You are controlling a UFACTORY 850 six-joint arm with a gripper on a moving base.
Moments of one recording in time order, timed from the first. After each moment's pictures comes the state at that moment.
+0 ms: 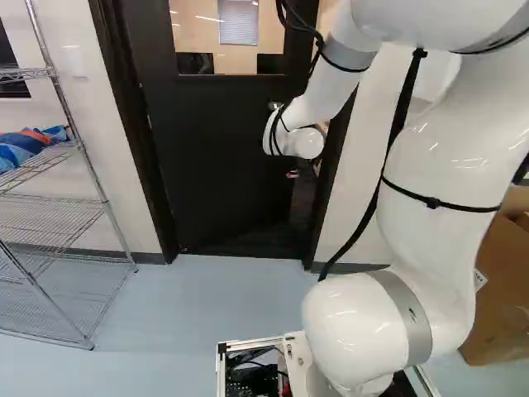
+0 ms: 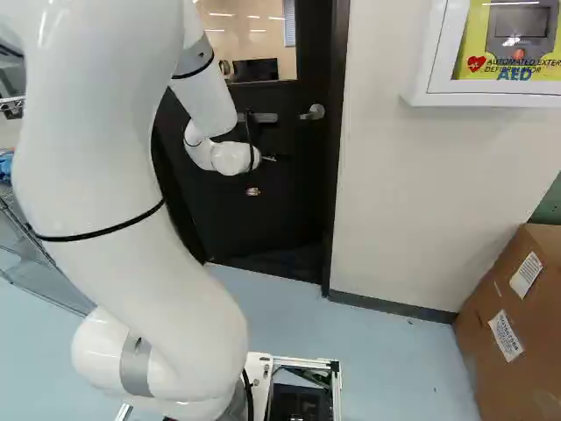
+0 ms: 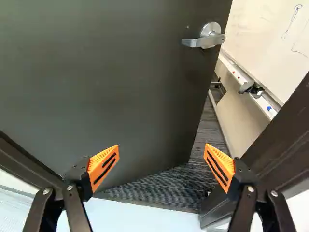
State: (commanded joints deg) arm 1.8 -6.6 -38.9 4.6 37.3 0.0
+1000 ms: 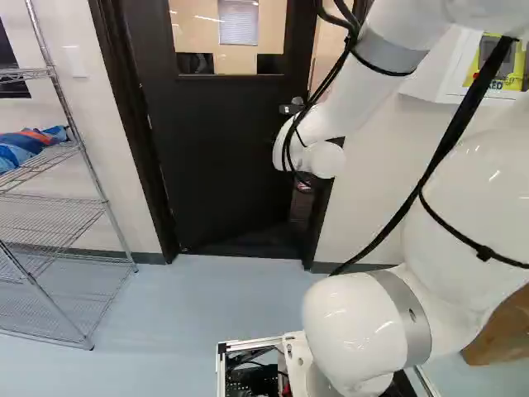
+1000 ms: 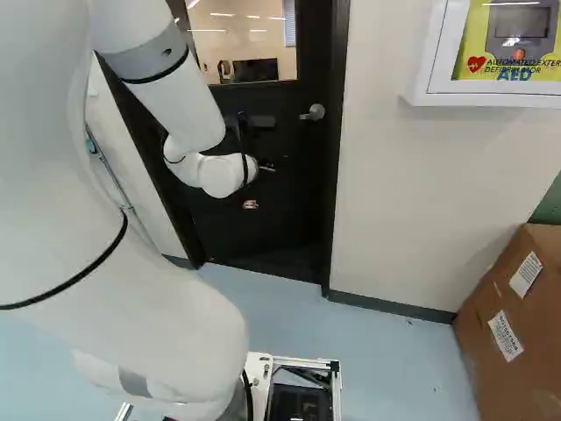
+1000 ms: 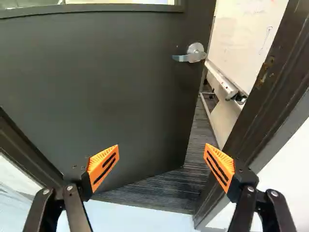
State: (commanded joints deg) arm 0.2 5.8 -26.2 2.1 42.8 0.0
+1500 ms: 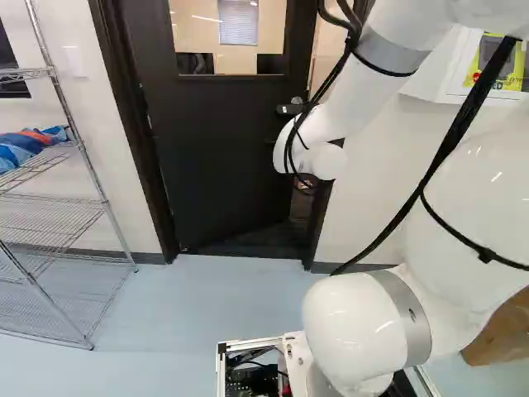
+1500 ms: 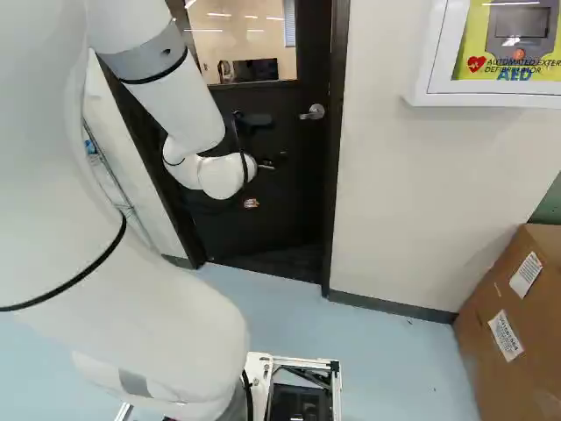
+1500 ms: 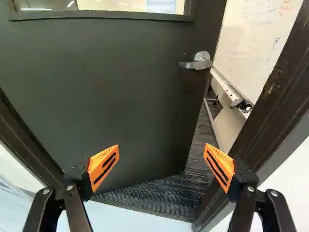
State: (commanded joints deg) arm 0.2 6.0 -26.1 -0.3 44.1 0.0
